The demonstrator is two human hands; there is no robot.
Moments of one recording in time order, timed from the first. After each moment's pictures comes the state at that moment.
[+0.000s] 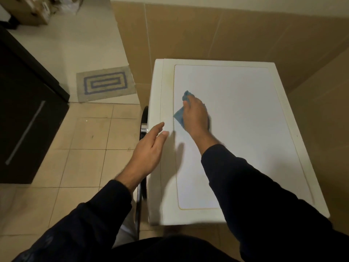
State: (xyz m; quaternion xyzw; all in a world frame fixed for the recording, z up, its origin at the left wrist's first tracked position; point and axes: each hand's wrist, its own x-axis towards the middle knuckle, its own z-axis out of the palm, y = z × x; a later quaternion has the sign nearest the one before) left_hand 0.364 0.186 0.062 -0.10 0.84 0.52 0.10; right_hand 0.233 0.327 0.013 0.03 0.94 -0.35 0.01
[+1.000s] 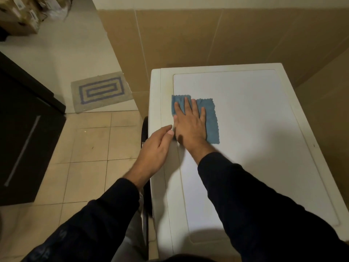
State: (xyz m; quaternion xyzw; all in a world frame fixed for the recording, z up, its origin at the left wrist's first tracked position) left_hand 0.281 0.179 0.041 -0.05 0.86 0.49 0.12; right_hand 0.191 0.296 -0.026 -0.05 1.00 -0.04 0.07
